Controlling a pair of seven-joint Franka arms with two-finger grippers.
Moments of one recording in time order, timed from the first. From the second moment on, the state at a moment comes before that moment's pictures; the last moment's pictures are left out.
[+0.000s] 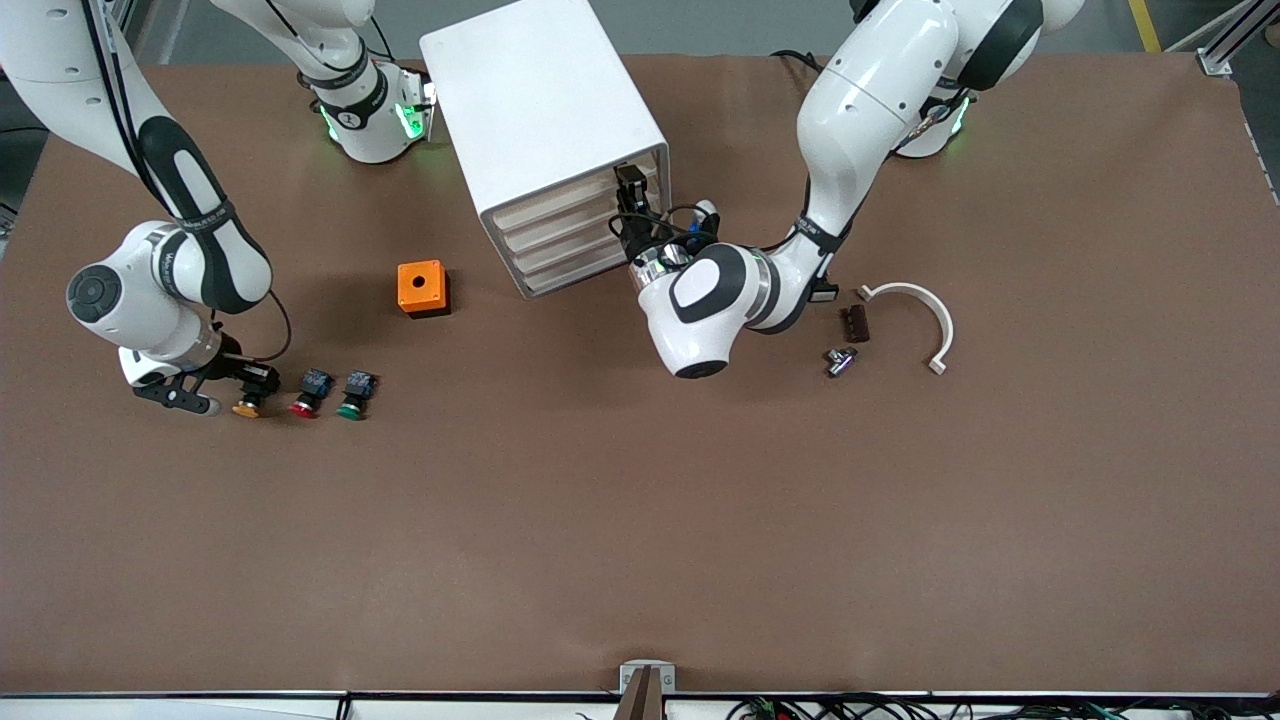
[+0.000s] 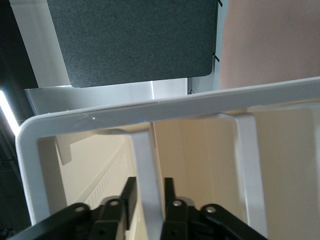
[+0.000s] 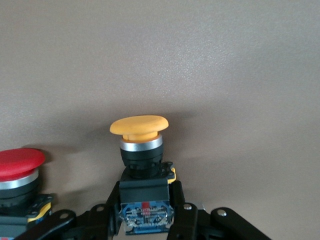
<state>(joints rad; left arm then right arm) -0.62 0.85 -0.12 -1.40 -1.08 1.26 -2.30 -0.17 0.42 -0.08 -2.26 0.05 2.68 -0.01</state>
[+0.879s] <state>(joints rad) -0.62 0.86 -0.11 -1.41 -1.09 1.26 -2.31 -0.09 0.31 -0.06 -2.12 0.08 2.33 0.19</state>
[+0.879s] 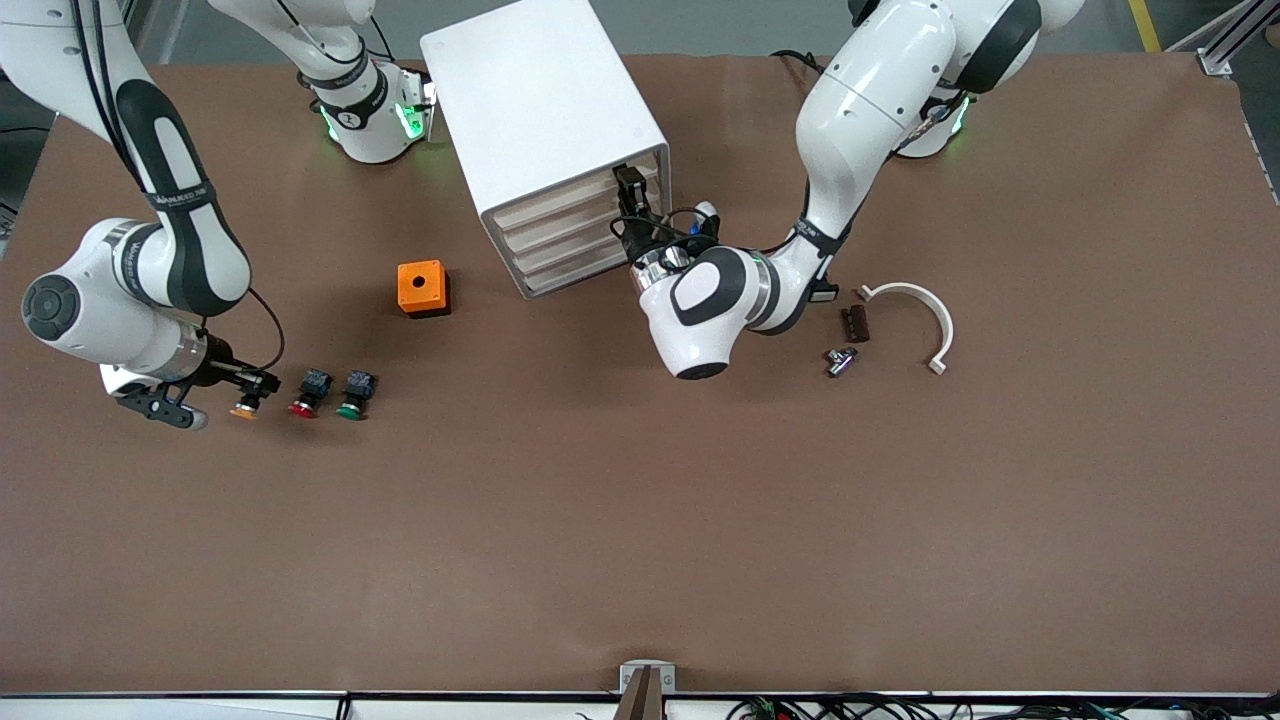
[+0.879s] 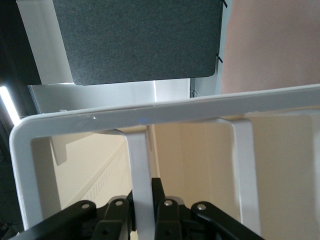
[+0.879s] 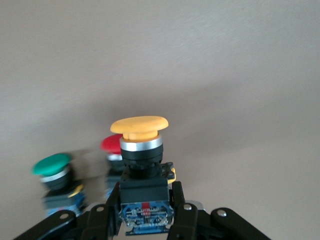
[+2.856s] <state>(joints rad) -0.40 0.86 -0.11 -1.39 -1.10 1.31 -2.31 0.62 0.07 -0.05 -1.84 0.12 1.85 1.45</state>
